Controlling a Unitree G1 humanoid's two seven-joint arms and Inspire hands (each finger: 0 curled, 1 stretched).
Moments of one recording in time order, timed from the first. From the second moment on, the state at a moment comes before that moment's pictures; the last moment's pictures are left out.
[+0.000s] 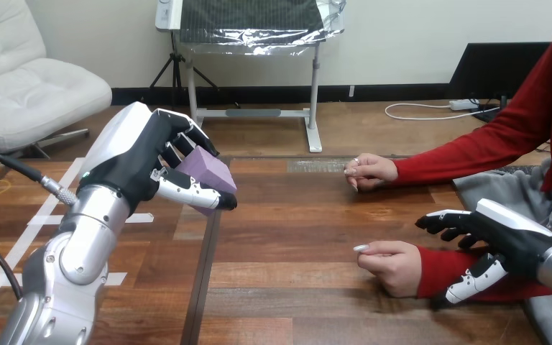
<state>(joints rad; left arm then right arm) -0.26 0.46 -0.14 -0.12 0.43 0.27 -0.18 -0.50 -0.68 0.16 1.10 -0.45 -0.61 0.30</state>
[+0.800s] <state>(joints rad) -0.26 0.46 -0.13 -0.12 0.42 0.28 -0.19 -0.56 -0.68 0.28 1.11 -0.63 -0.53 0.11</state>
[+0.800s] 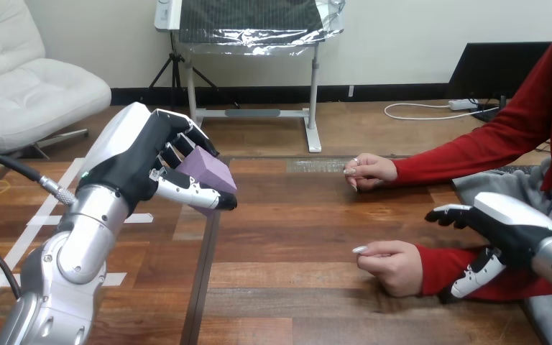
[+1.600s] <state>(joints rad) -0.26 0.46 -0.12 -0.13 0.40 0.30 -0.20 -0.62 -0.68 0.39 1.15 -0.72 -0.47 -0.03</state>
